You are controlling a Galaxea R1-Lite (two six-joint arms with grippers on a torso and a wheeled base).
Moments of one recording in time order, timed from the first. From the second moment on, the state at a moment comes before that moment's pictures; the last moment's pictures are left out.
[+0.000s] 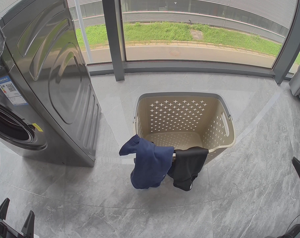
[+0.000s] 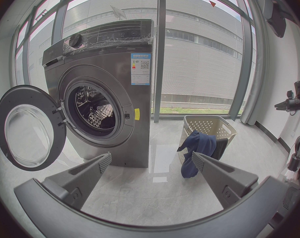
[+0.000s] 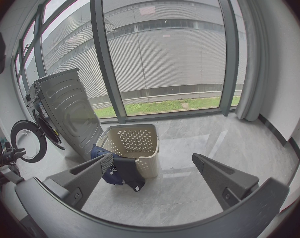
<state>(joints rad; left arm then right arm) -0.01 0.02 -0.02 0.01 -0.01 -0.03 0.07 0.56 -0.29 -0.21 0.04 0.07</state>
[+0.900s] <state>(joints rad) -0.01 0.02 -0.02 0.01 0.00 -0.04 0.42 1.42 -0.32 -0.65 -0.08 0.19</state>
